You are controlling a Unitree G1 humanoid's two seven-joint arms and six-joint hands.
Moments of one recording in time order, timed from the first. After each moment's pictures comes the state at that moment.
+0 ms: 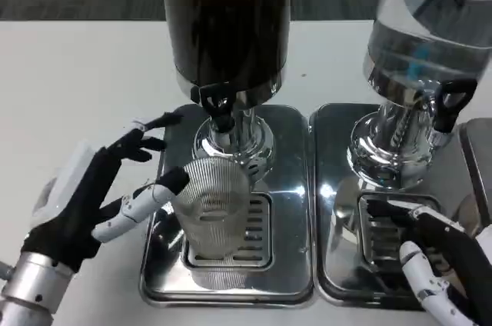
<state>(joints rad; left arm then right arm) 0.04 0.43 0.03 0.34 0.31 -0.66 0.03 0.63 -0.24 0.02 -0.48 -0.36 -0.18 0.11</state>
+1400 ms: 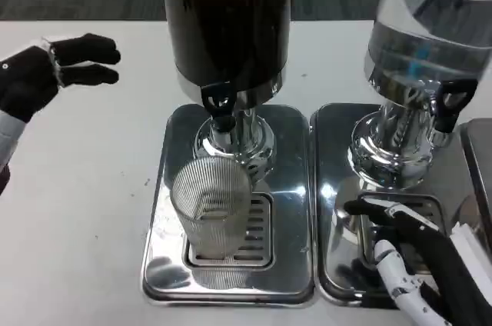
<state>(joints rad) 0.04 0.55 0.25 0.08 -0.40 -0.52 -0.54 0.60 -0.19 0.09 -0.46 -0.41 -0.17 0.06</state>
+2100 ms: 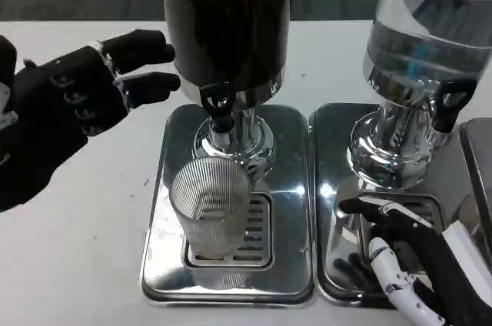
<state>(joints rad) -0.09 0.63 0.30 0.05 -0.73 0.08 -0.97 0.57 -0.20 0.10 -0.42 -0.41 -0.17 0.06</state>
